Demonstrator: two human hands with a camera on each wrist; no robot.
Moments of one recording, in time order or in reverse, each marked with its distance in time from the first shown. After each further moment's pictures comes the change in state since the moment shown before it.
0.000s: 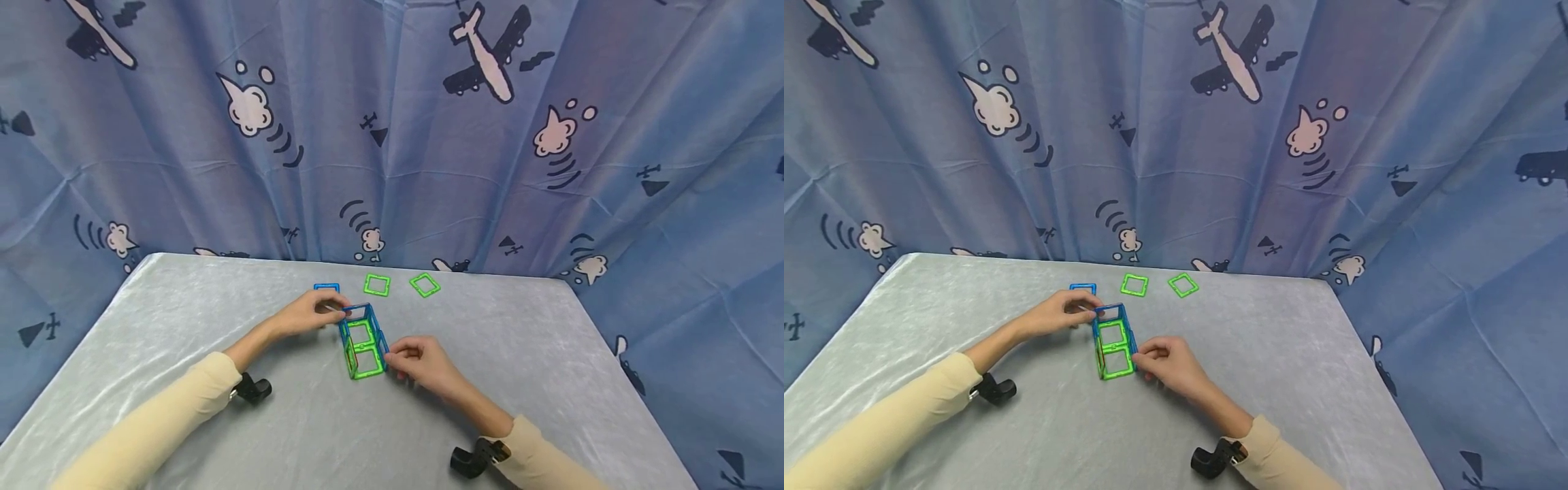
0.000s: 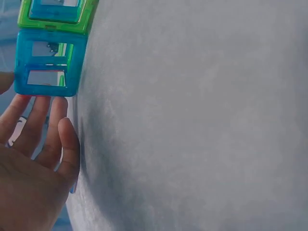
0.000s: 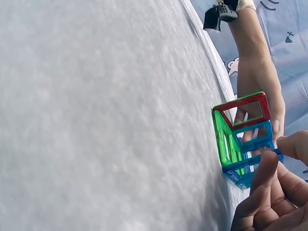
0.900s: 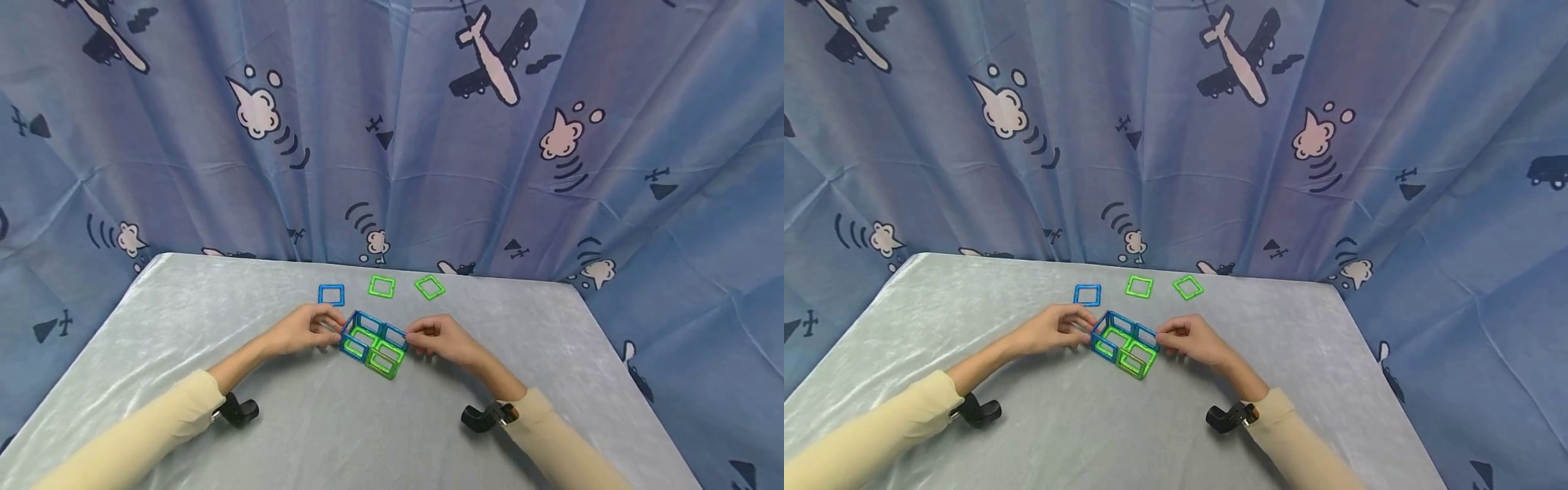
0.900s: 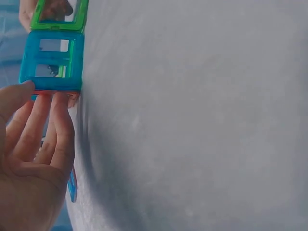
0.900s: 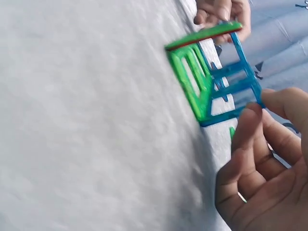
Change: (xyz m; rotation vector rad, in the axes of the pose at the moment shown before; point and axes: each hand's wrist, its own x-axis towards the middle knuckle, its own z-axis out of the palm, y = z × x) left_hand -0.029 0.009 0.012 -0.066 0.015 -0.061; right_hand 0.035 0.013 -0.058 -0.104 -0.167 -0.038
